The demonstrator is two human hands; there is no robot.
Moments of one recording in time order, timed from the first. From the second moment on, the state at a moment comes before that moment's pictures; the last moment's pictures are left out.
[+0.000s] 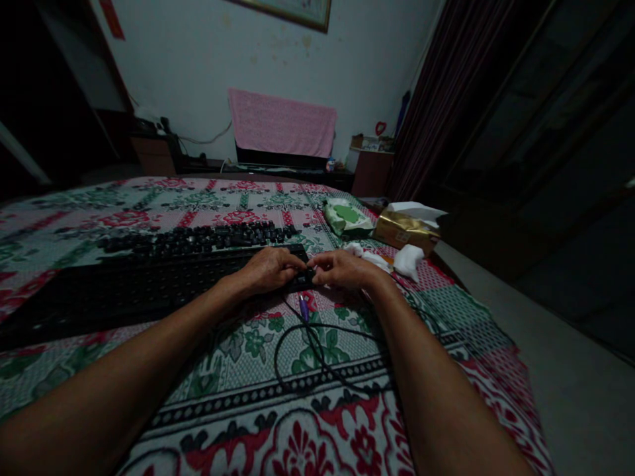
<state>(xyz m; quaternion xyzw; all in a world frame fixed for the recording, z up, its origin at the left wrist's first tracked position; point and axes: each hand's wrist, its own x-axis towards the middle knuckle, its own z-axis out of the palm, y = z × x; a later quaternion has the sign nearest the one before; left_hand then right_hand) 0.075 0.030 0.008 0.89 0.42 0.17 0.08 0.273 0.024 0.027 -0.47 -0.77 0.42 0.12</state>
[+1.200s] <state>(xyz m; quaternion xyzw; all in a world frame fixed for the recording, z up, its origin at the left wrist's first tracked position) 0.073 0.022 0.014 0.93 0.37 0.06 0.01 0.267 0.032 0.030 -0.47 -0.80 0.37 0.07</state>
